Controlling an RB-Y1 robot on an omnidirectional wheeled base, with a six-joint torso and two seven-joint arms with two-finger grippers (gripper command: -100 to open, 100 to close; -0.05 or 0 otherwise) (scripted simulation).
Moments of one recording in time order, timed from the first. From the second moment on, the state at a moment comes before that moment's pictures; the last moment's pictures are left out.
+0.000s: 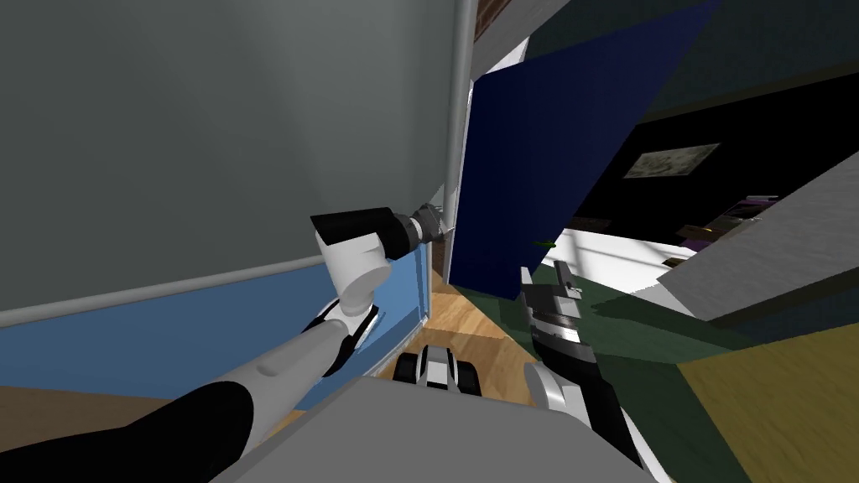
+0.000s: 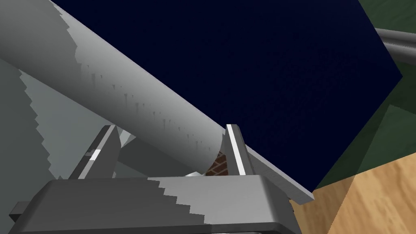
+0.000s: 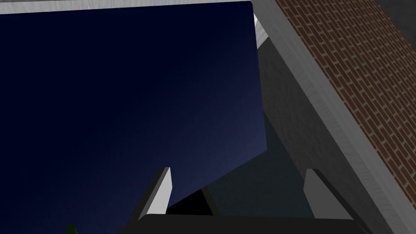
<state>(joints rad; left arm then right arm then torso) -0.75 0.30 -0.17 -2.50 0.42 1.41 1.12 0.52 -0.01 -0.02 -2.30 -0.02 -0.45 -0.16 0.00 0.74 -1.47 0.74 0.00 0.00</state>
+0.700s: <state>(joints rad) -0.75 0.11 -0.12 -2.58 0.40 1.56 0.98 0.52 -0.01 -0.02 -2.30 -0.02 -0.45 -0.16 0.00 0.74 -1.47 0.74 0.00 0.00</state>
